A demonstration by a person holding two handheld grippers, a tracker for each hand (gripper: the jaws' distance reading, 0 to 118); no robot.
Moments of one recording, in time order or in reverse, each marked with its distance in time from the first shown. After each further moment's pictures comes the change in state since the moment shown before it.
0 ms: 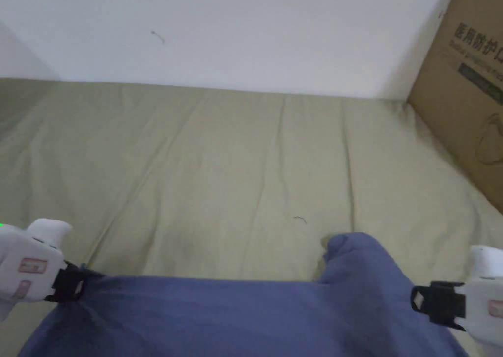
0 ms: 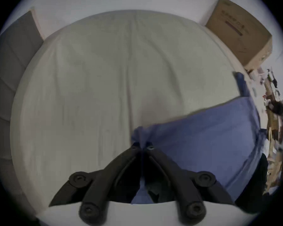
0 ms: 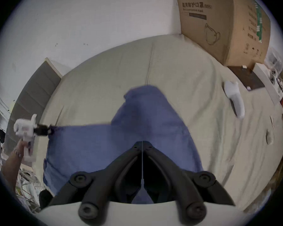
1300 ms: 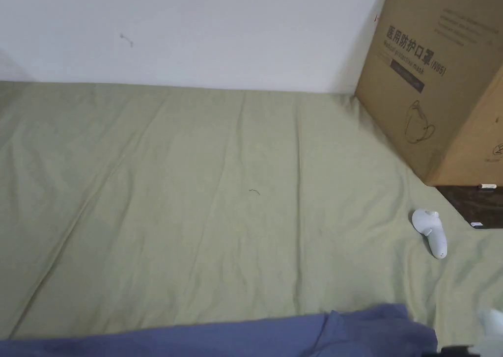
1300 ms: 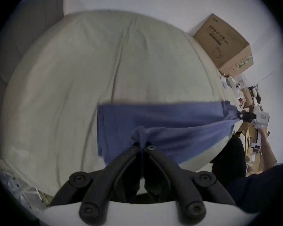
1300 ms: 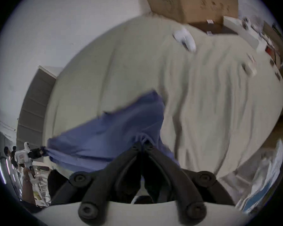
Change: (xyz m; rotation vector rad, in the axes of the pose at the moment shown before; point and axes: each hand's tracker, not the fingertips) left arm 0.042 -0.230 0.129 -0.046 -0.128 0.233; right arm 0.092 -0.175 0.108 -0.239 -0.037 -0.222
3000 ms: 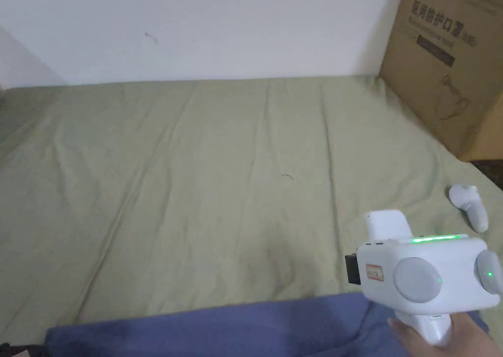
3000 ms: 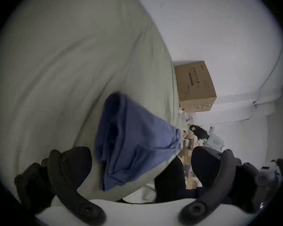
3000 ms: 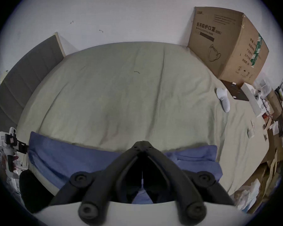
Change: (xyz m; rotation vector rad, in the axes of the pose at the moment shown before) left arm -0.124 -0.004 -0.046 0.031 -0.654 0.447; right arm -0.210 0.025 -0.027 0.271 -0.162 0.396
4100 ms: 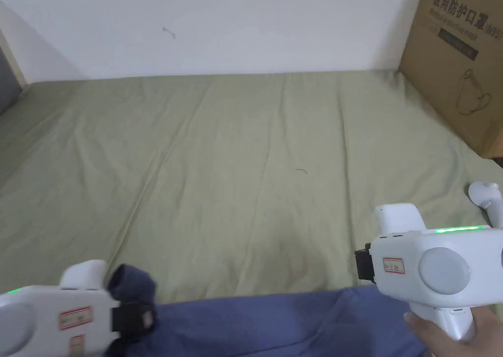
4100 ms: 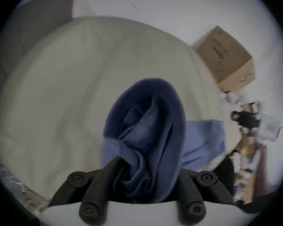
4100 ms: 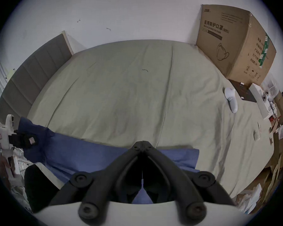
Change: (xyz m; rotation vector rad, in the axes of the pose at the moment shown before) left arm 0.178 -0.053 -0.118 0.078 0.470 -0.392; right arm 0.005 0.000 0.008 -0.019 0.109 0.015
